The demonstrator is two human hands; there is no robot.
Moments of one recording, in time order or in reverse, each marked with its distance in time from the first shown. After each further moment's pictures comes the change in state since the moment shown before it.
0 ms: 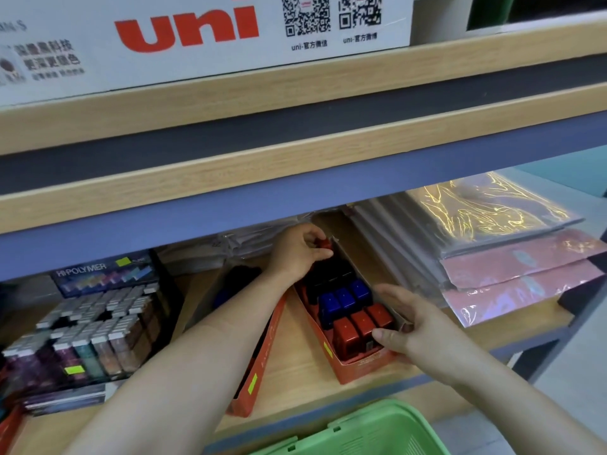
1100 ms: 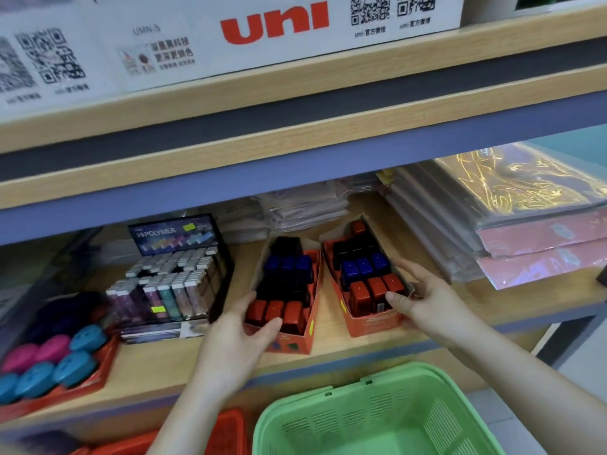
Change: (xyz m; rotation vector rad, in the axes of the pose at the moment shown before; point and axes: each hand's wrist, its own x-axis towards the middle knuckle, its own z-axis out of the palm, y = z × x) left_hand -0.227 -0.031 -0.100 0.214 0.167 -0.293; right_hand -0.008 -0.005 0.040 0.001 0.068 0.055
